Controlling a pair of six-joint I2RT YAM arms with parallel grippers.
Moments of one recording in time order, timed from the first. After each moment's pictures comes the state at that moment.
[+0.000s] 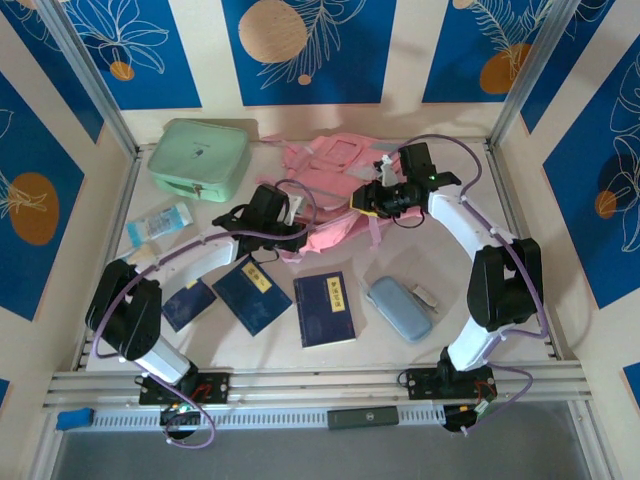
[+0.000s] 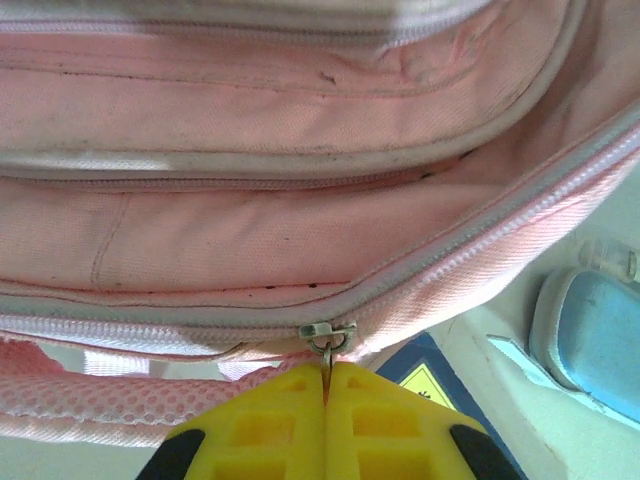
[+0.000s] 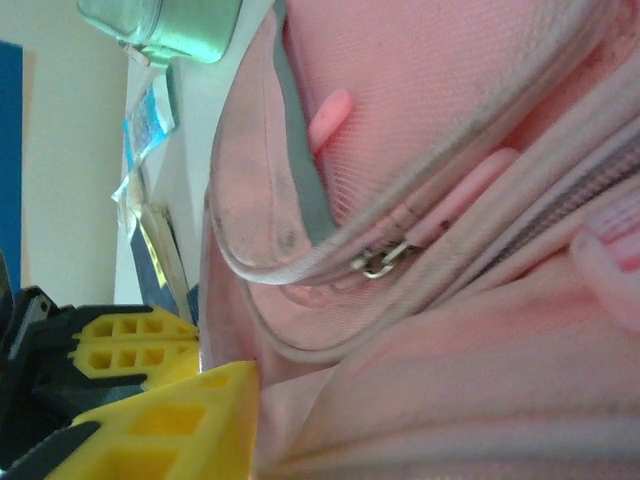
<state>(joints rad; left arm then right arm) -0.61 1.57 1.11 -0.38 0.22 -0.32 0.23 1.68 1.34 -0.63 -0.67 0.43</state>
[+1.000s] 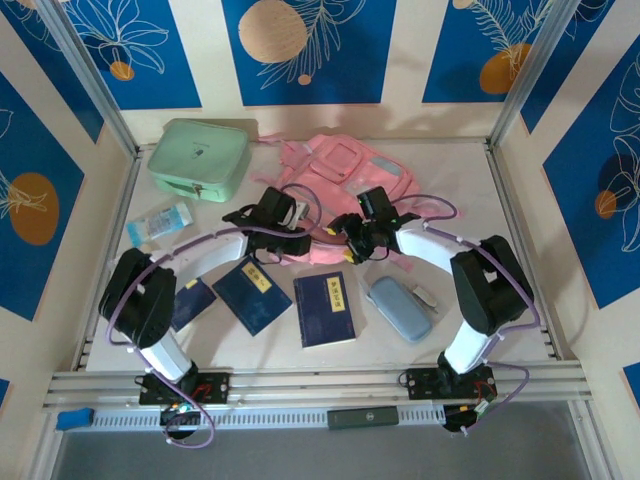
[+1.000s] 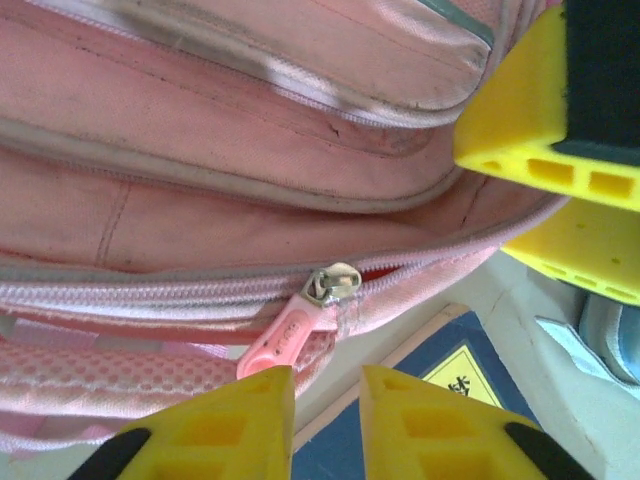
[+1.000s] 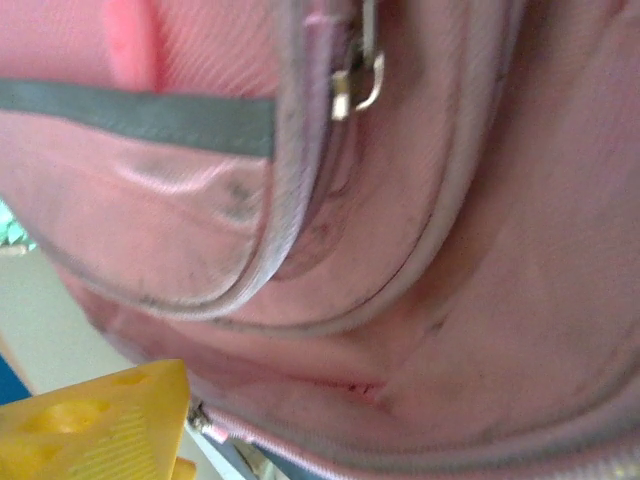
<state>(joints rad) -0.62 1.68 1.16 -0.45 0.21 -0.32 0.48 1.70 1.02 -0.27 -0.34 1.34</state>
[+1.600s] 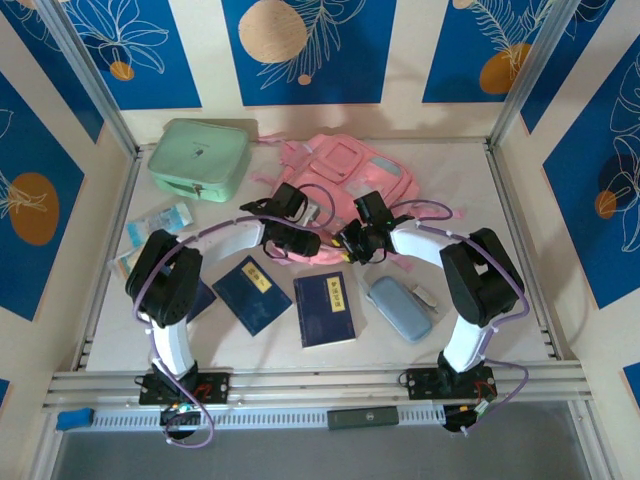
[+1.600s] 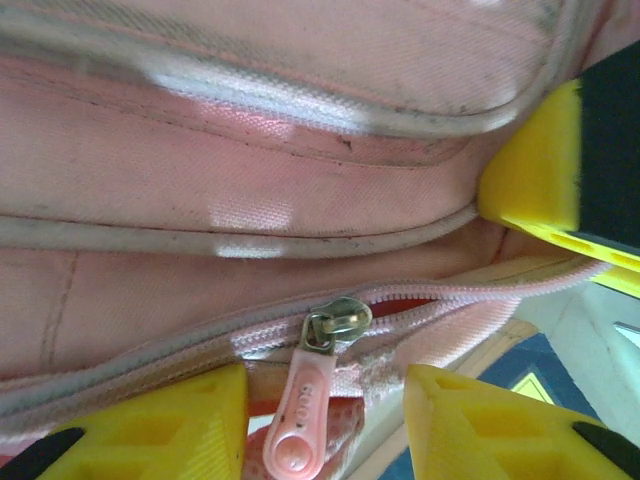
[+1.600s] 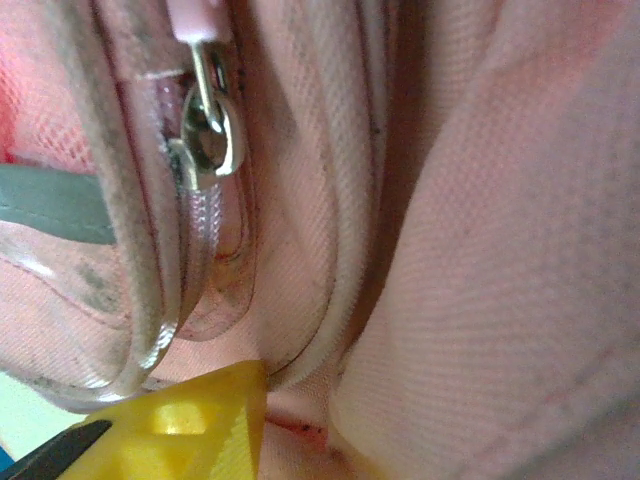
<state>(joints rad) -0.62 1.86 1.29 -0.52 0.22 -0.20 0.49 1.76 1.02 -0.26 -0.32 1.35</state>
